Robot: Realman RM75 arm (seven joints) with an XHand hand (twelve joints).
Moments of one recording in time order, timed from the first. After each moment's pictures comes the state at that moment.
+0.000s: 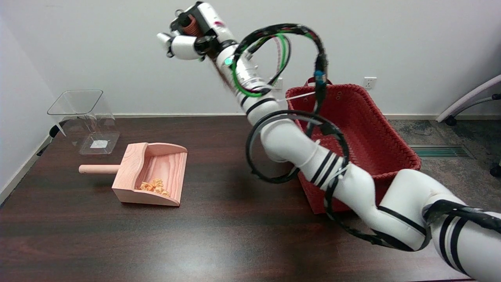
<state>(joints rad) 0.77 -1.44 0.84 -1.20 -1.52 0.51 -0.14</state>
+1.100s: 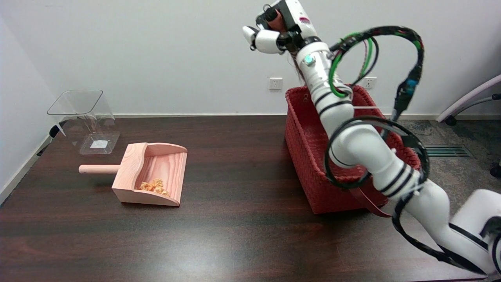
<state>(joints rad) 0.54 -1.10 1.00 -1.59 -1.28 0.61 -0.44</state>
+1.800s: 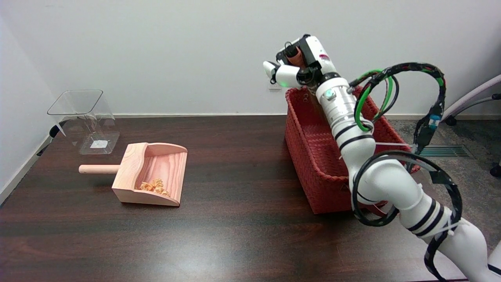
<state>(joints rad) 0.27 -1.04 1.09 -1.78 -1.21 0.68 -0.51</state>
